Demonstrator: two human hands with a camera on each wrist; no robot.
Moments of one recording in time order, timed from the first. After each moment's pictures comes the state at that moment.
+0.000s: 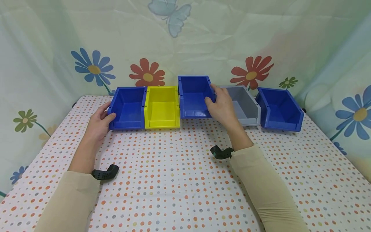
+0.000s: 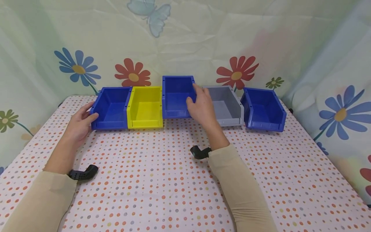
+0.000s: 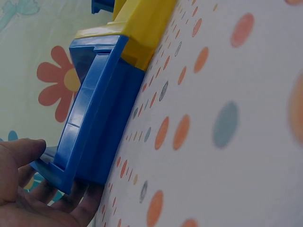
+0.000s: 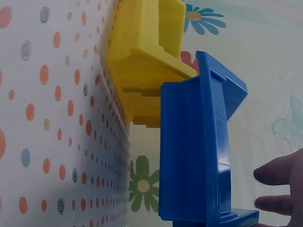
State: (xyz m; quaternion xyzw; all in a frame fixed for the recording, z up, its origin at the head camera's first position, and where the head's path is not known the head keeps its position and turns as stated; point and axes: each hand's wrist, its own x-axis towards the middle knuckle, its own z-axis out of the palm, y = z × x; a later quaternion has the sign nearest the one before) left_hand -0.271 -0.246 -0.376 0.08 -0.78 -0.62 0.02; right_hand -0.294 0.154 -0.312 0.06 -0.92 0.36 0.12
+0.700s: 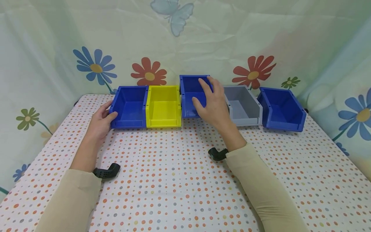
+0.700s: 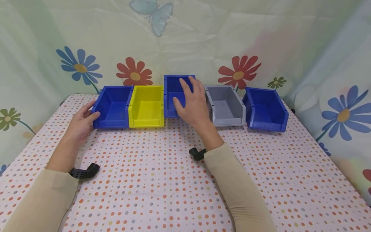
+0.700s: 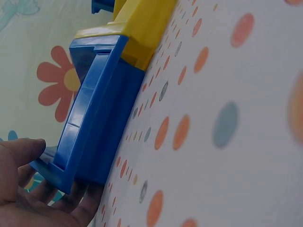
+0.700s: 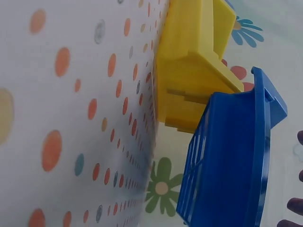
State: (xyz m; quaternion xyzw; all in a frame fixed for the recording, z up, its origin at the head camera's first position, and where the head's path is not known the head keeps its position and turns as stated) left_hand -0.272 -0.245 -0.376 0.08 -0.77 -0.63 0.02; right_hand -0.298 0.134 -0.327 0.19 -0.91 0.26 0.26
